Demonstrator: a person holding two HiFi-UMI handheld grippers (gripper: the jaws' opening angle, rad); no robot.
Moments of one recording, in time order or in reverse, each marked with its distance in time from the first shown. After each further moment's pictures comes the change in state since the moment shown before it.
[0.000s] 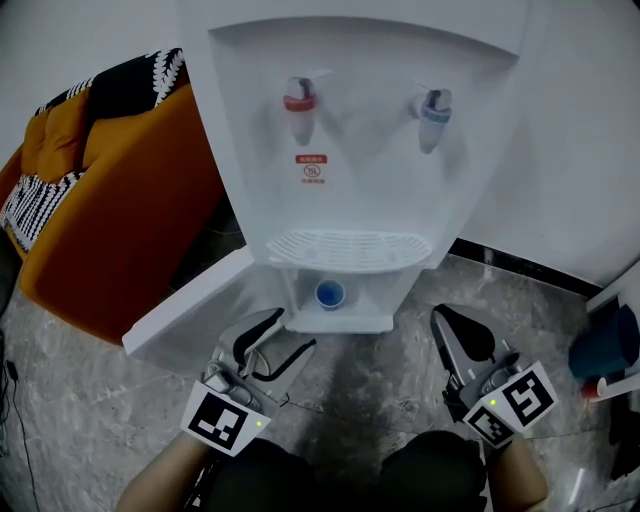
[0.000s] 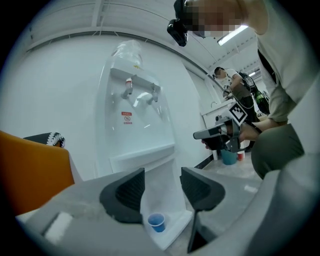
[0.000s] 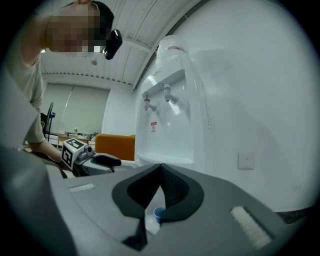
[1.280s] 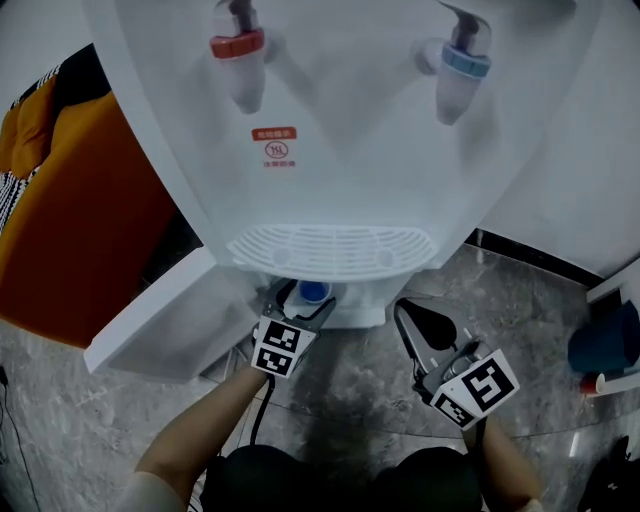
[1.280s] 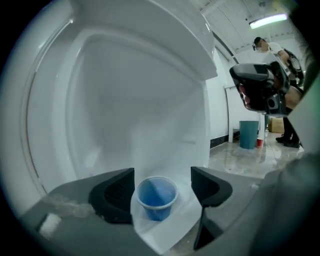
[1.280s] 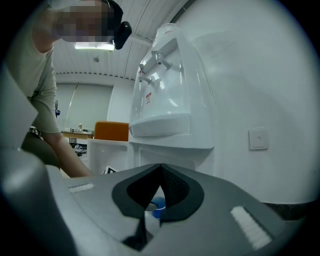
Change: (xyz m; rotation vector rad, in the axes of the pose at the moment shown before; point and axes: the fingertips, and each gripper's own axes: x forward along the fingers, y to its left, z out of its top) left arm 0.180 0.032 -0.213 -0.126 0.228 0.042; right arm 0.059 -0.025 -0.093 -0.003 0.039 0.078
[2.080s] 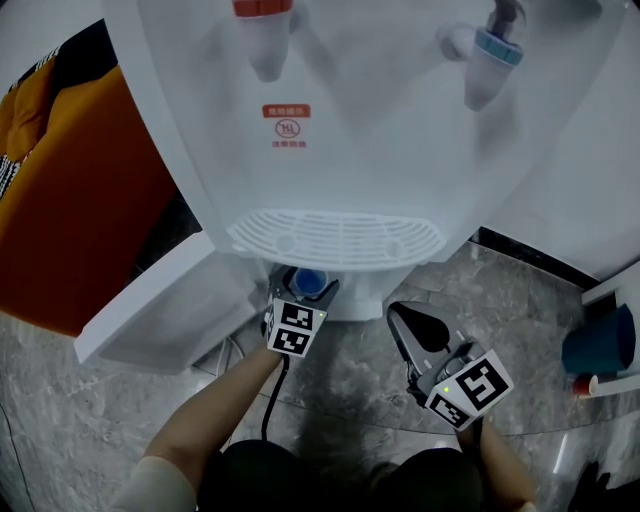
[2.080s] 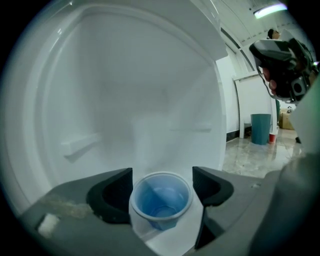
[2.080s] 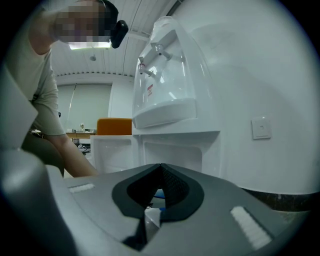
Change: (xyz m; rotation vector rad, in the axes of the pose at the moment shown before) left arm 0.039 0.011 -0.022 -0.017 0.028 0.099; right arm 0.003 0.012 -0.024 0.041 0.063 0.027
